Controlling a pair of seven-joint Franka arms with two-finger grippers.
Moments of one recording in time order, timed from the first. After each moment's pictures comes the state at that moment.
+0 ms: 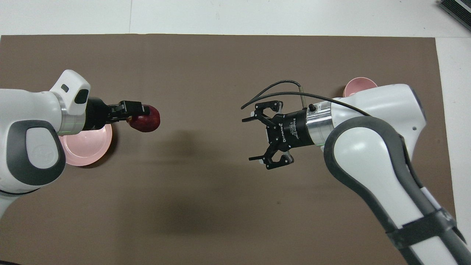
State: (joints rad) left arm -0.05 0.02 -0.15 -2.04 -0.65 2.29 0.03; right arm 0.21 0.10 0.14 -1.92 1.00 2.05 1.26
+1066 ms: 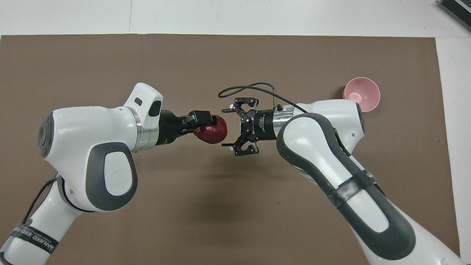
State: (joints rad) left arm -0.12 0.02 -0.36 -2.04 -0.80 2.40 -0.14; right arm 0.31 0.29 0.14 -1.88 1.20 2.30 1.17
